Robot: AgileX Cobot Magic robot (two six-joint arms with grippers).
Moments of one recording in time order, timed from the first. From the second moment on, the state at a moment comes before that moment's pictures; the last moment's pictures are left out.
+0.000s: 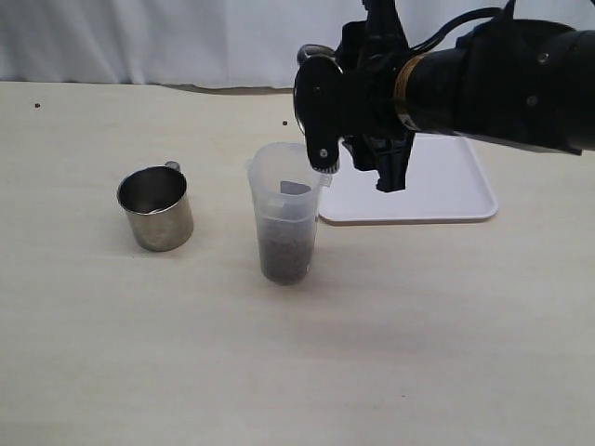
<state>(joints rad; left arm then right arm) 0.02 0.00 0.00 0.28 0.11 -0.29 0.74 1.60 -1.05 -1.06 0.28 -0.32</state>
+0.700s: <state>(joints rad) 0.02 0.00 0.00 0.28 0.11 -0.29 0.74 1.61 -1.07 -1.10 0.28 -0.35</state>
